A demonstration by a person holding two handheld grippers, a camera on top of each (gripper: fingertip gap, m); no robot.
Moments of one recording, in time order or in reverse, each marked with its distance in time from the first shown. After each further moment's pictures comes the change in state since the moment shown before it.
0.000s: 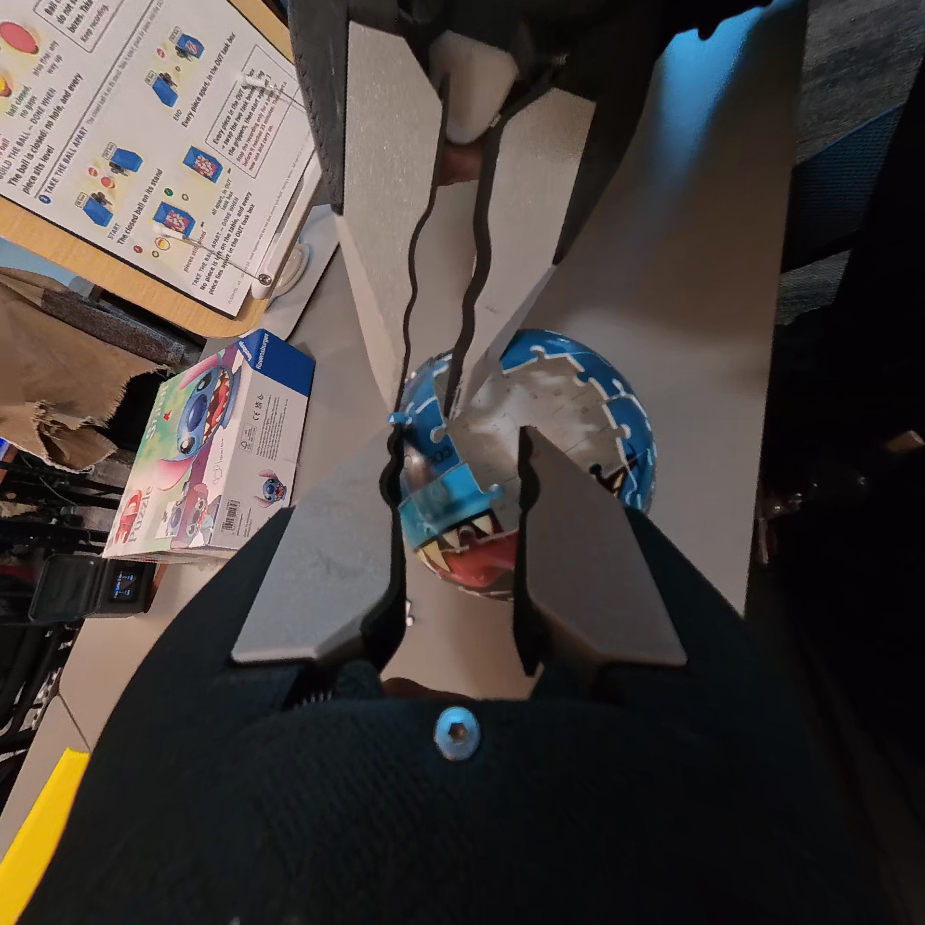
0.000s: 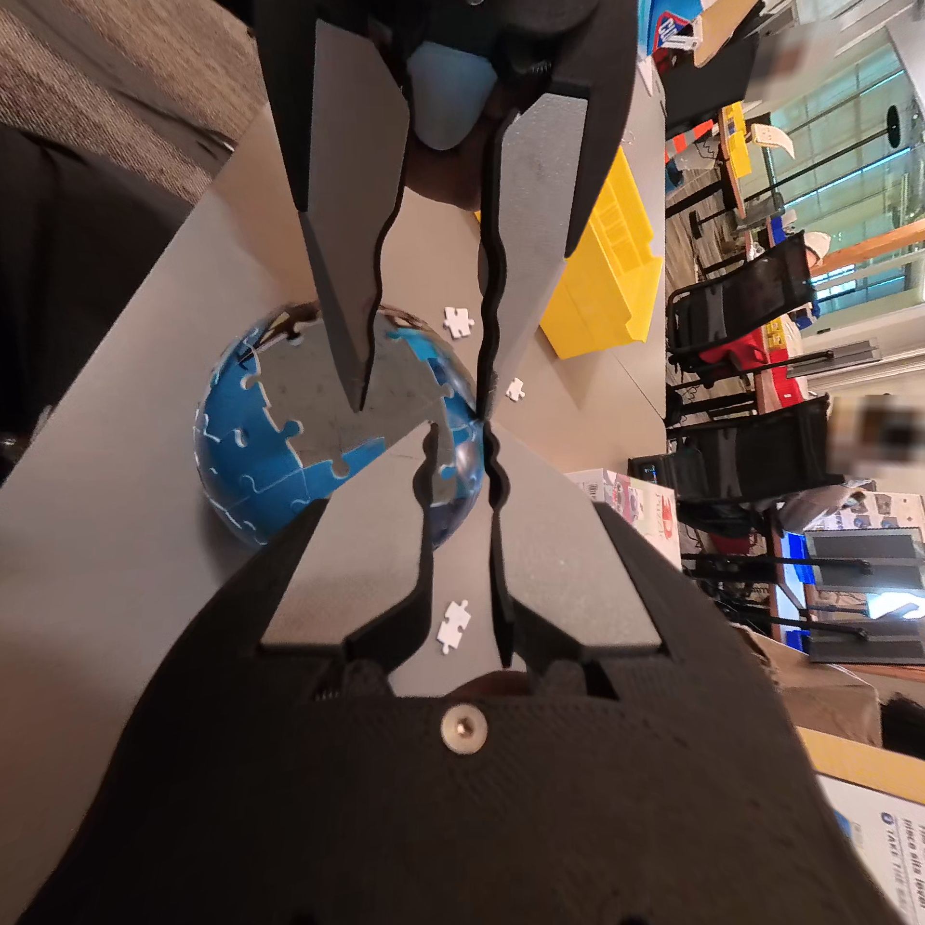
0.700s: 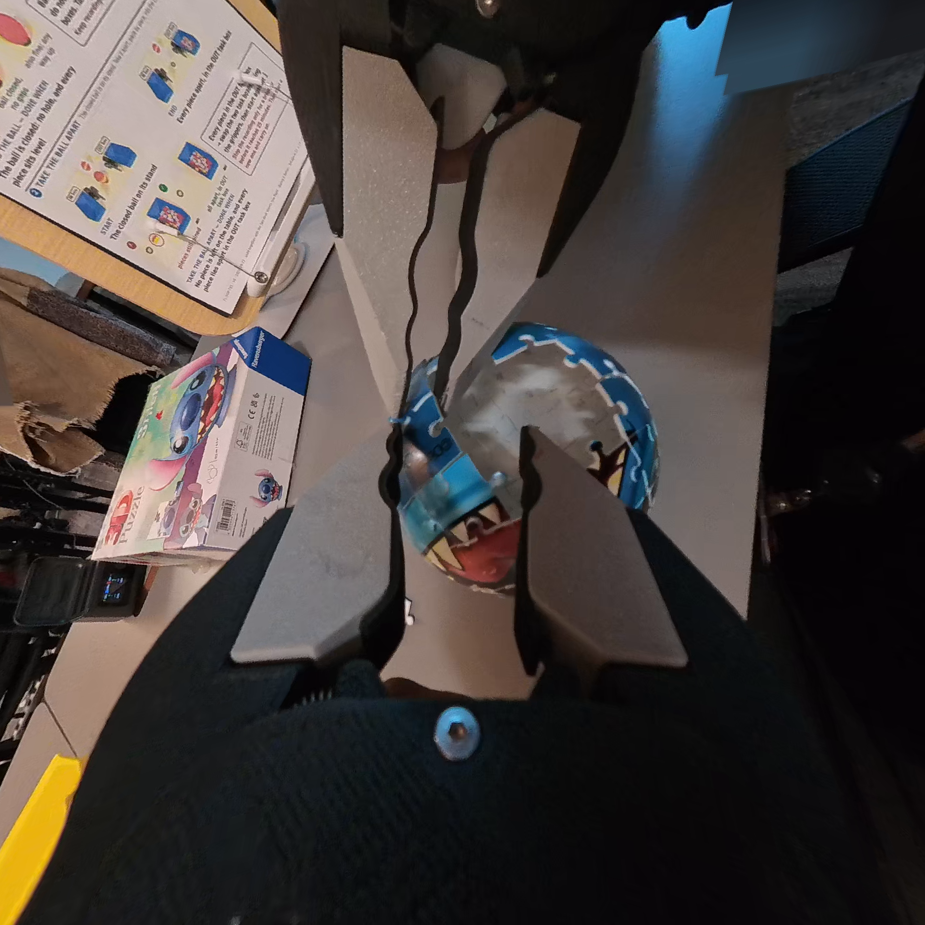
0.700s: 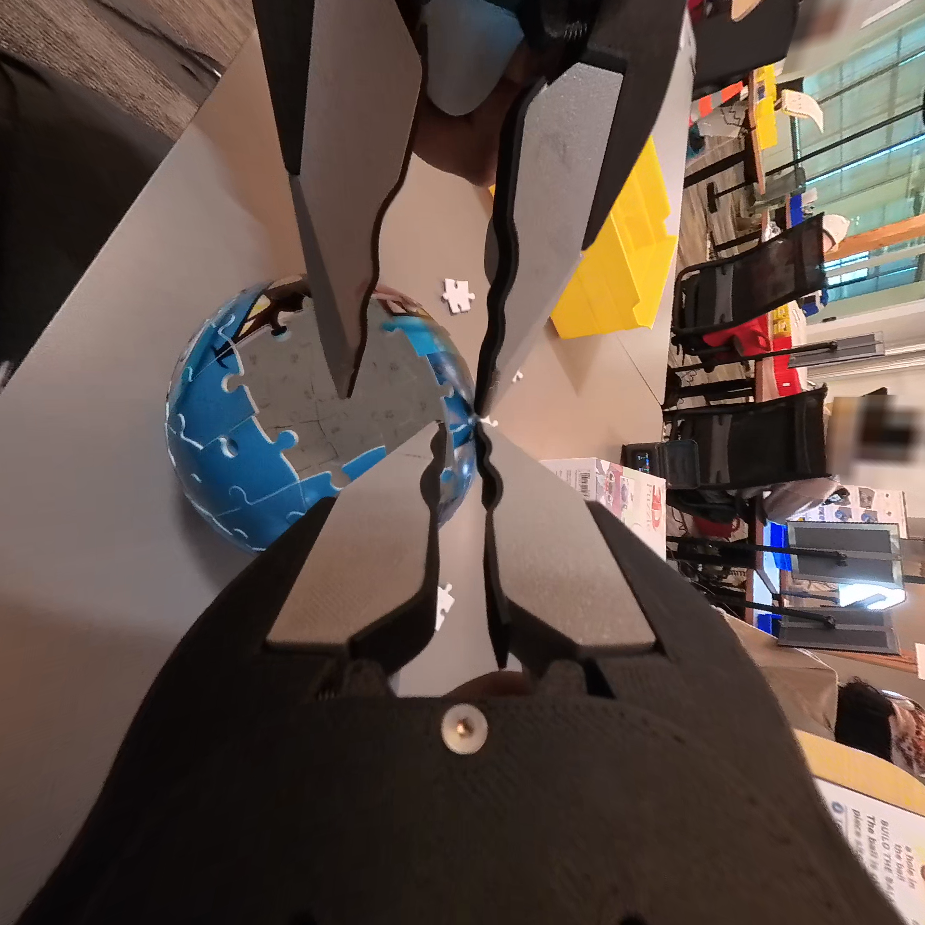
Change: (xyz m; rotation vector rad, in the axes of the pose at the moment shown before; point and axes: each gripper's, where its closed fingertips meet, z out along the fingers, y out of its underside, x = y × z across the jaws) left arm -0.002 0.003 -0.001 0.008 0.017 -0.010; right arm 0.003 0.006 0.009 -0.072 -0.023 -0.050
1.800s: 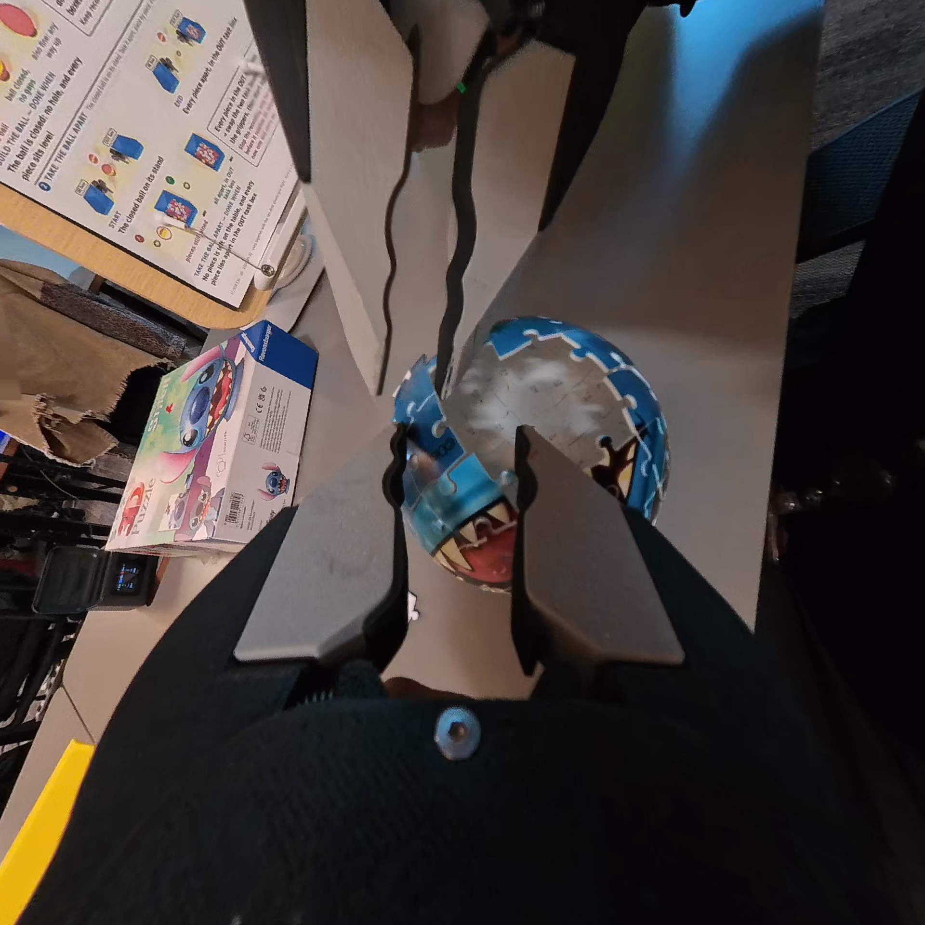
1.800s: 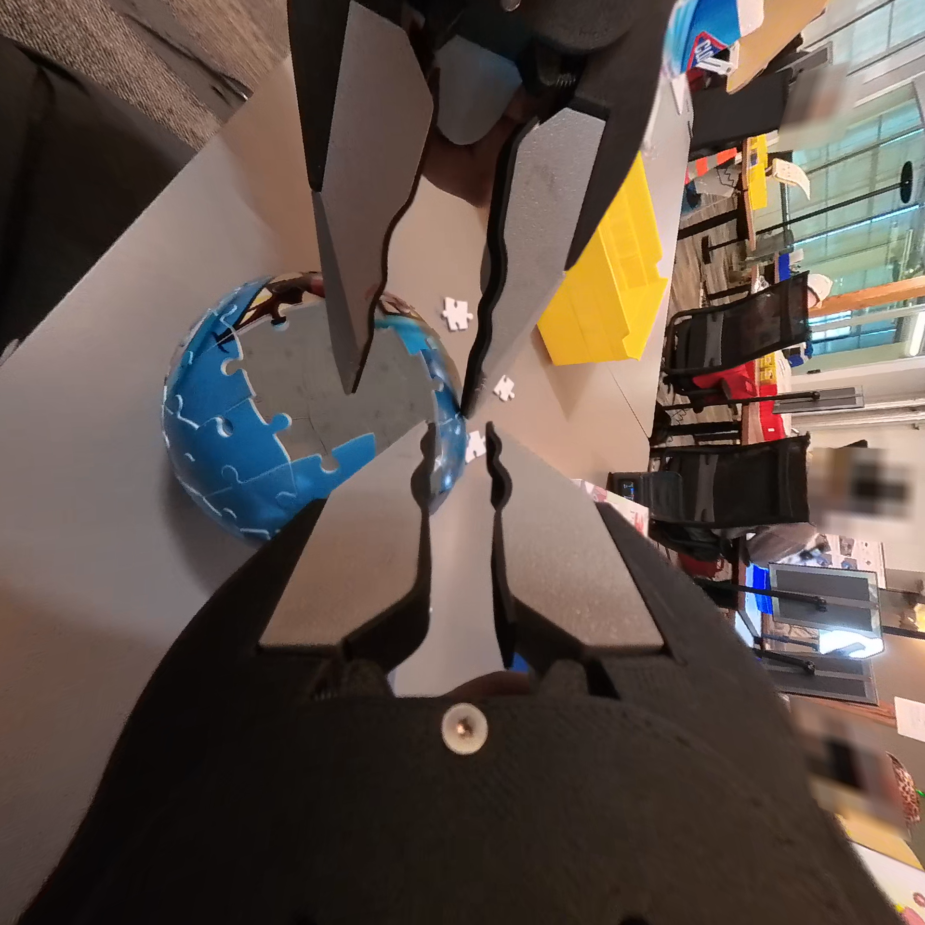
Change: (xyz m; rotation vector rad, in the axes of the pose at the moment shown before) left arm -0.002 0.002 0.002 -0.020 -0.020 0.008; right arm 0.005 -0.004 -0.010 0.064 -0.018 -0.069
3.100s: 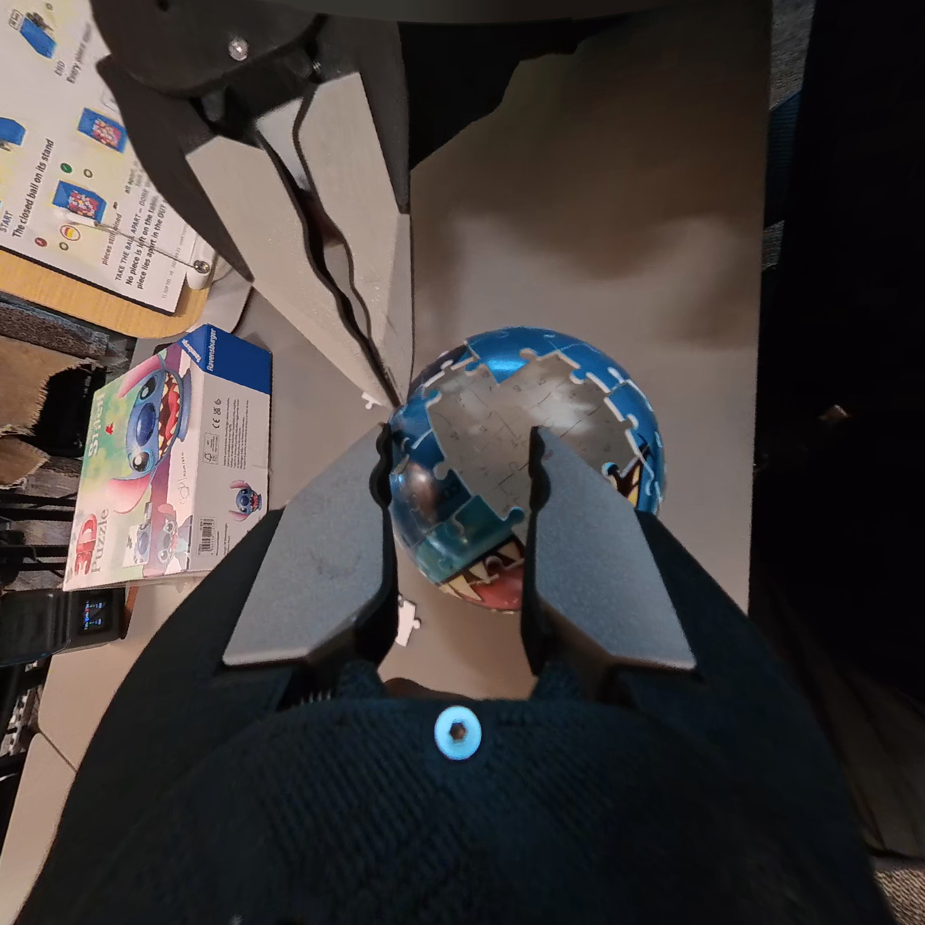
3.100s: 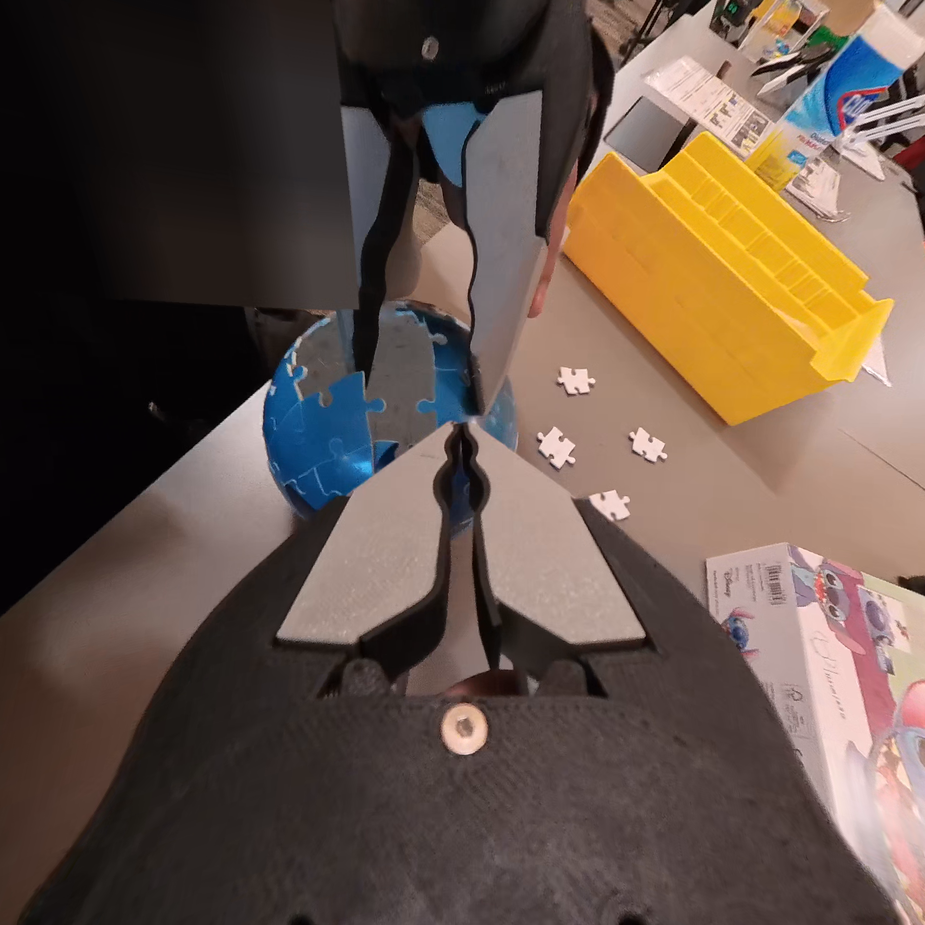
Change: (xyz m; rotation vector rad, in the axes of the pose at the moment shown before) left arm 0.003 -0.004 0.013 -0.078 0.133 0.039; right arm -0.007 0.018 -0.006 0.392 -0.395 0.354
